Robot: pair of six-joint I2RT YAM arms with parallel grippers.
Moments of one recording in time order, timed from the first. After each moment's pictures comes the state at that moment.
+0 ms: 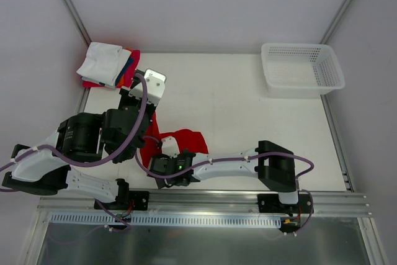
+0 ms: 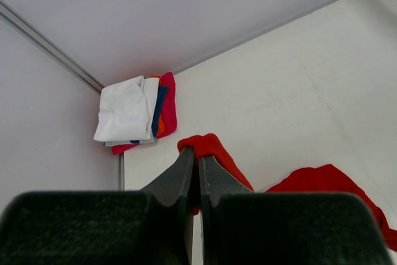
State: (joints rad) left arm -1.49 1.13 1.76 -1.07 -1.32 -0.01; right arm 1.49 1.95 1.45 -0.70 0.43 0.98
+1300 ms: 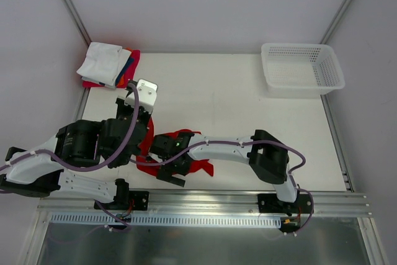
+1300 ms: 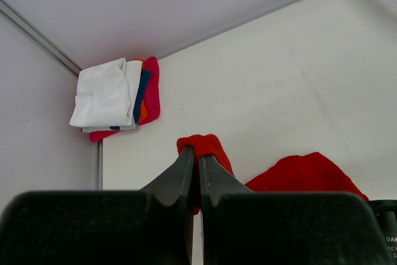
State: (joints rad) left arm -1.49 1.03 1.58 -1.07 -1.28 -0.14; right arm 1.33 2.02 1.58 -0.90 -0.01 -0.02
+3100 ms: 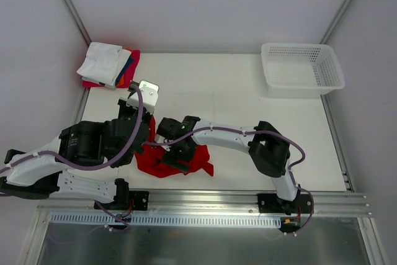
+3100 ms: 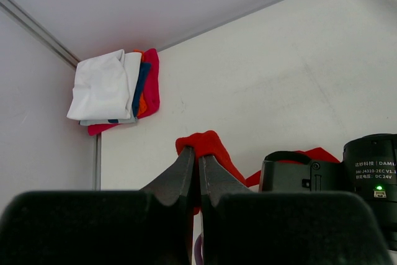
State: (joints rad) left arm -1.45 1.00 1.52 -1.06 -1.26 -0.17; right arm 1.19 2.03 1.61 -0.95 -0.11 -0.12
